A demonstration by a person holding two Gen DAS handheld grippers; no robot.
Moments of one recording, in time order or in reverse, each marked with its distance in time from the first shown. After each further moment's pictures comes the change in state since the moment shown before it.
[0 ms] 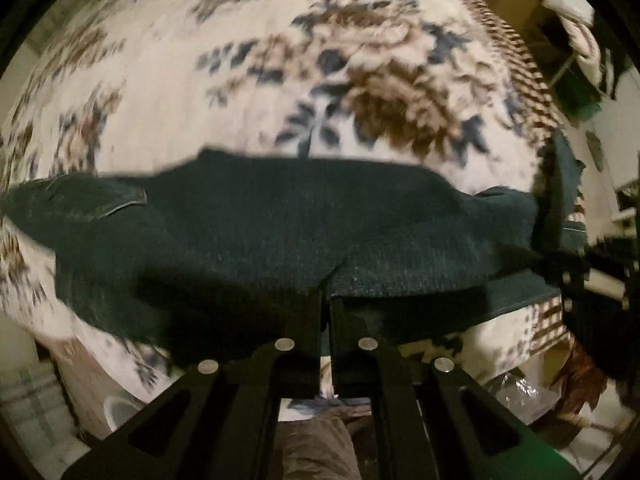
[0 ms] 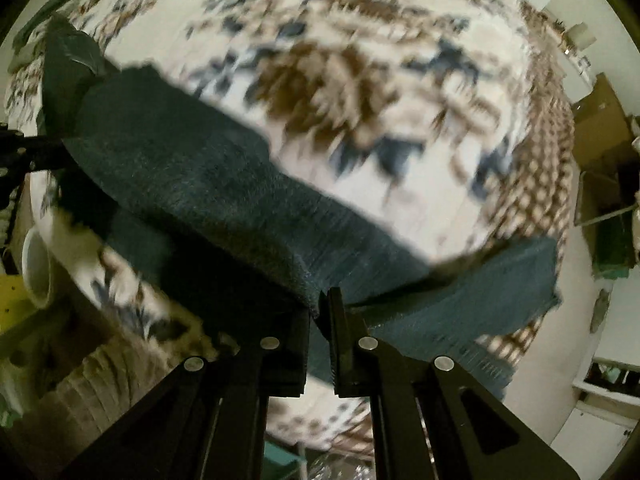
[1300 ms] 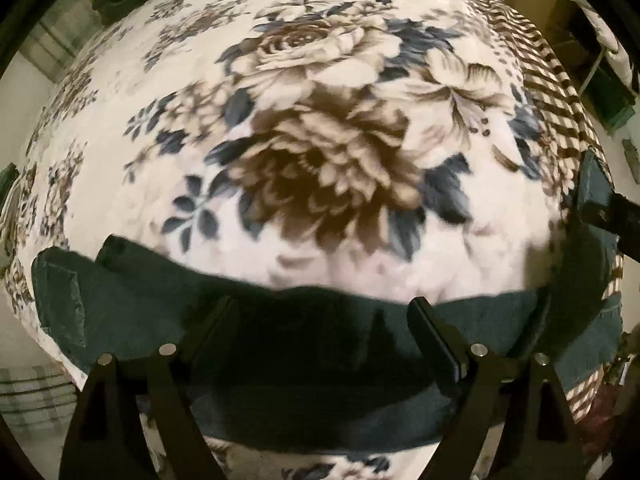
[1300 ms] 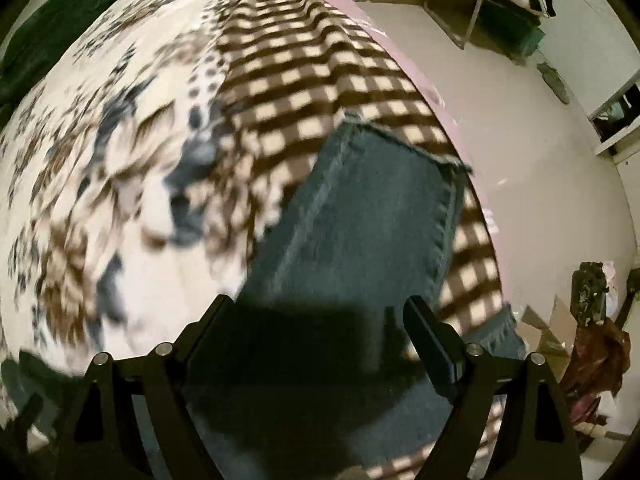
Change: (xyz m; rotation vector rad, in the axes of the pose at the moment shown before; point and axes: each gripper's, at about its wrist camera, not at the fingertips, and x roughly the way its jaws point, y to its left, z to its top) left arm 0.060 -0.131 0.085 -0.001 -0.068 0.156; right arm 0.061 -0.246 -0.027 0.890 -0.074 -0.043
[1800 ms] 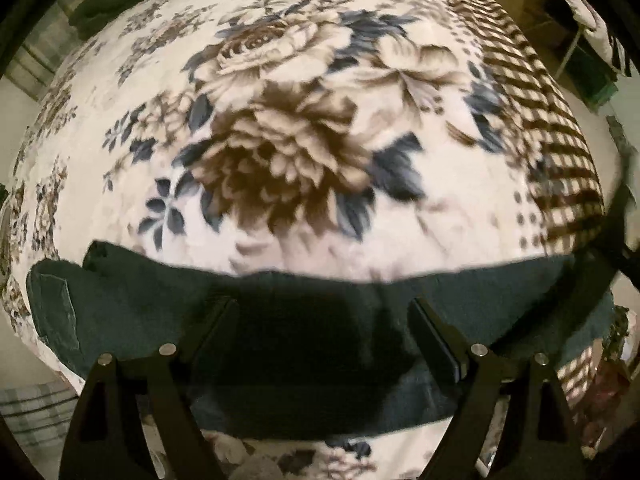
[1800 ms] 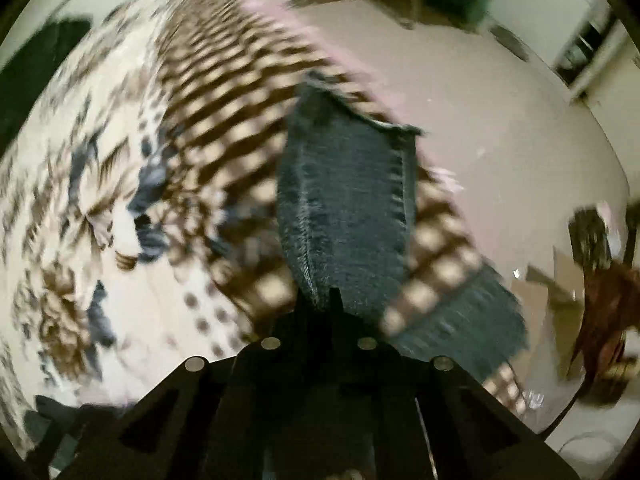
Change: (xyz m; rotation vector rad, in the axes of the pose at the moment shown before) left arm -0.014 -0.025 -0.017 0.074 0.020 -0.043; right arm -0.016 -0.048 -0.035 0.236 -0.041 -0.004
